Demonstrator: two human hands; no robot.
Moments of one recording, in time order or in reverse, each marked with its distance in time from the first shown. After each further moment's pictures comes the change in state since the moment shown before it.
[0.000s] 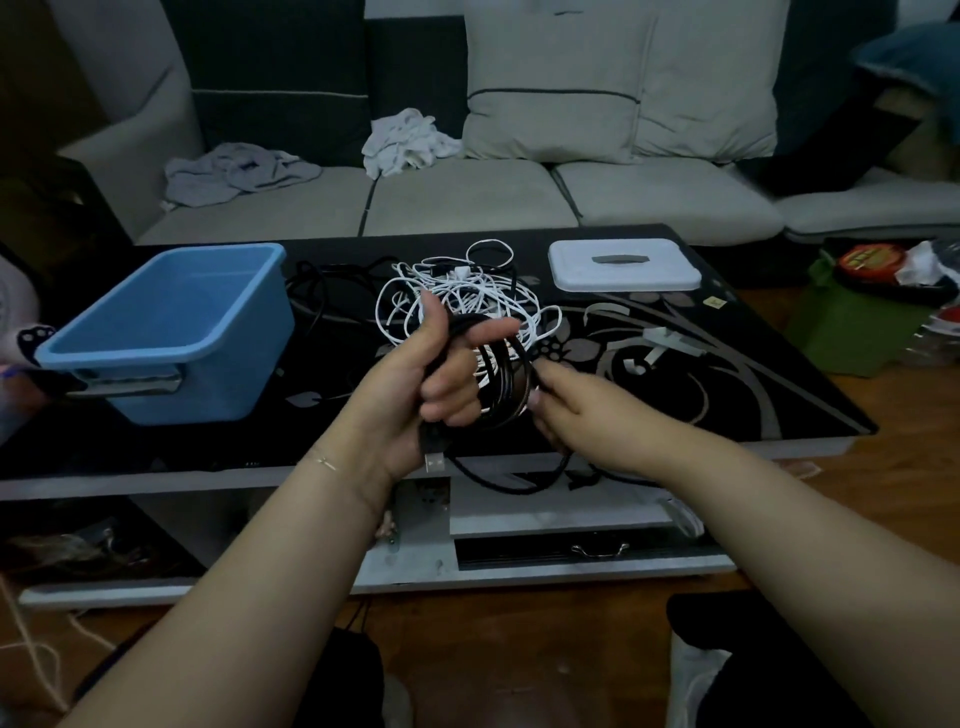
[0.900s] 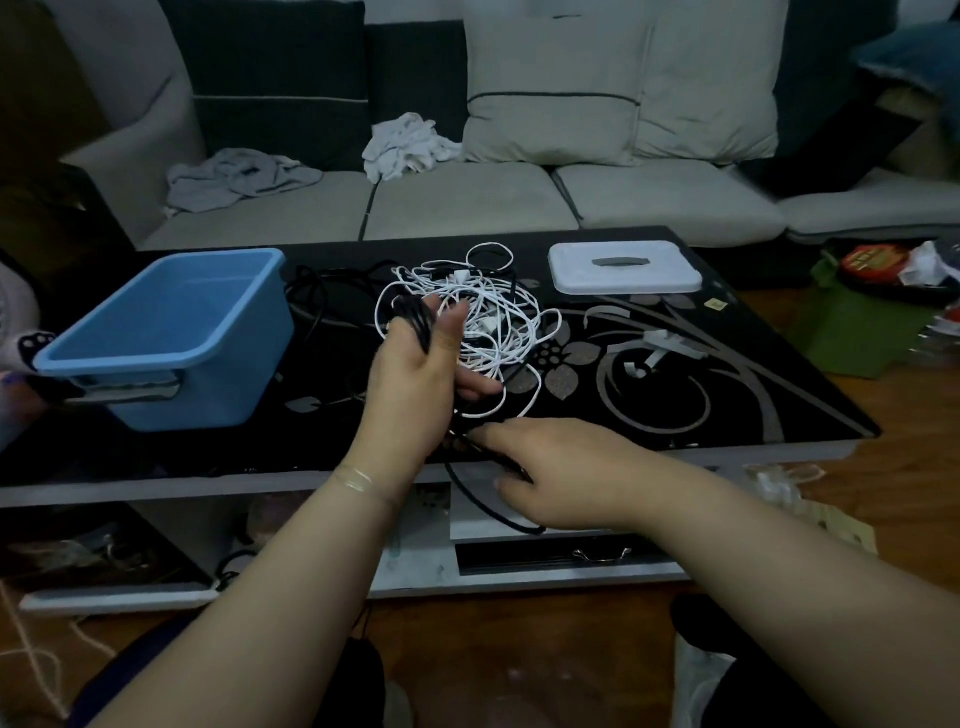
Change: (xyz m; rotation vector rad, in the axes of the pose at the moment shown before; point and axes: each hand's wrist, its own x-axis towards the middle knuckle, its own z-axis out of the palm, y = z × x) left_hand 0.005 -0.012 0.009 0.745 0.511 0.420; right_hand -0.012 -0.027 0.019 -0.454 -0.189 -0.168
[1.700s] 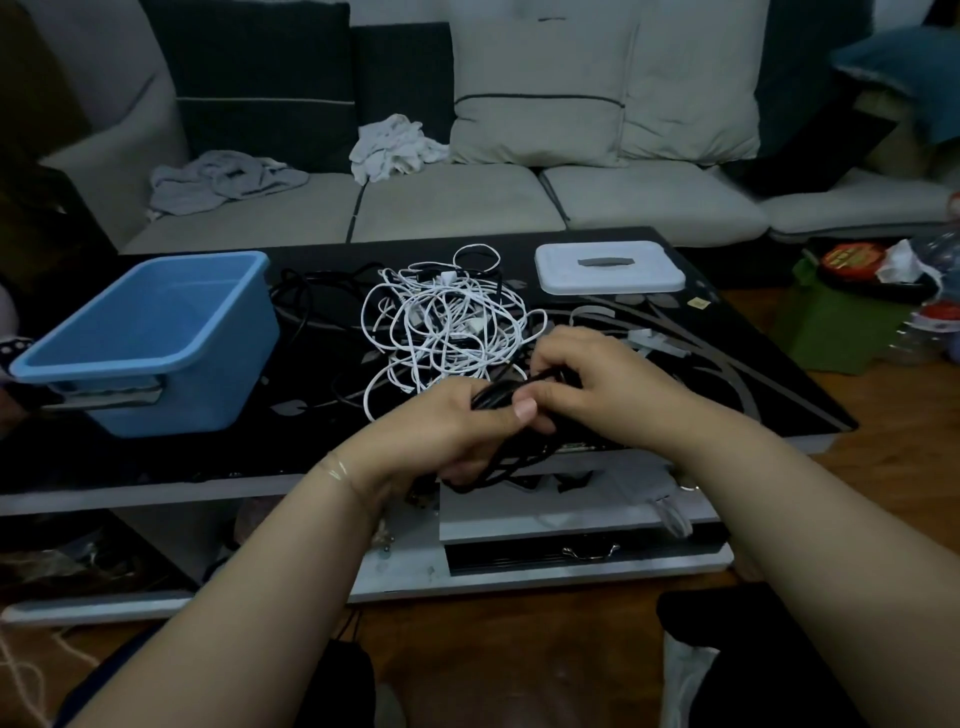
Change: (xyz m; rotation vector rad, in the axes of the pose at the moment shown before) left_hand -0.004 -0.005 0.002 -0.029 -0.814 -0.280; right_hand -0.006 0.044 -0.038 0.242 0.344 0.056
